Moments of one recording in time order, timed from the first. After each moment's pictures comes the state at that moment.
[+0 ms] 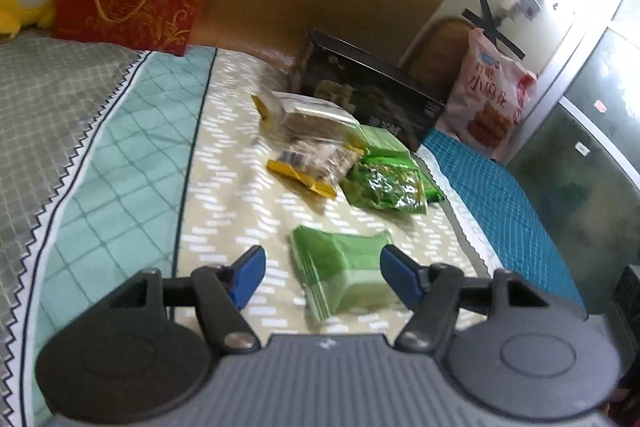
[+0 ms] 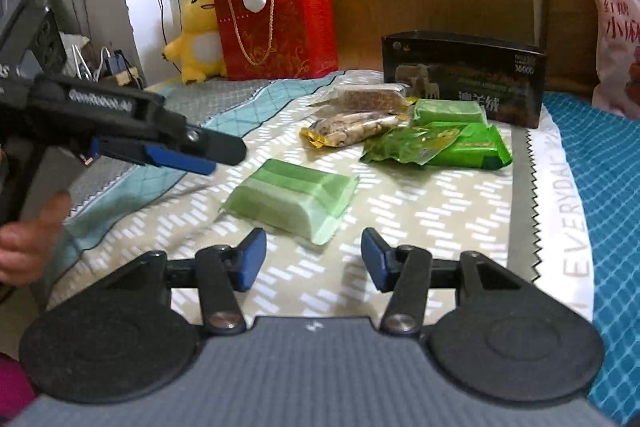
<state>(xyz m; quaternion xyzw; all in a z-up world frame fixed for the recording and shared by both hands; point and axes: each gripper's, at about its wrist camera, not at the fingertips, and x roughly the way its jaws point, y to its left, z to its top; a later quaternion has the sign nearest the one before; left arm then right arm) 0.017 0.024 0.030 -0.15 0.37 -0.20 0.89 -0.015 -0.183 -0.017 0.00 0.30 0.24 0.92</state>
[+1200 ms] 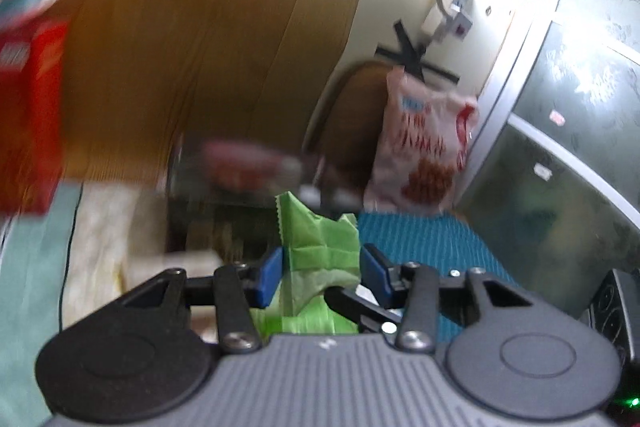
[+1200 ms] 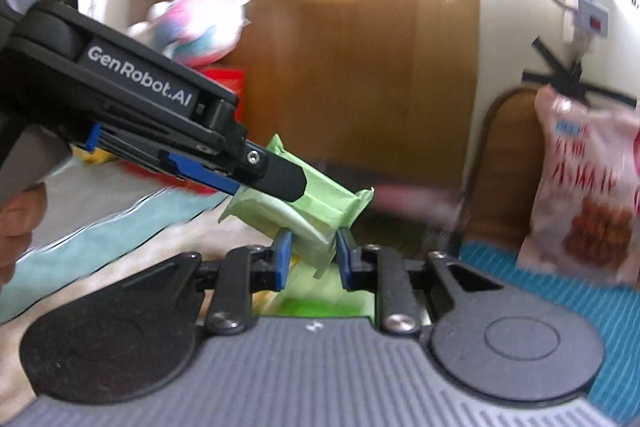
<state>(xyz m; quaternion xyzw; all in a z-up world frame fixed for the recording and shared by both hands) 0.140 -0.071 0.105 -0.09 0.29 -0.30 0.90 0.104 -0.211 0.034 -0.06 0.14 0.13 0.98</state>
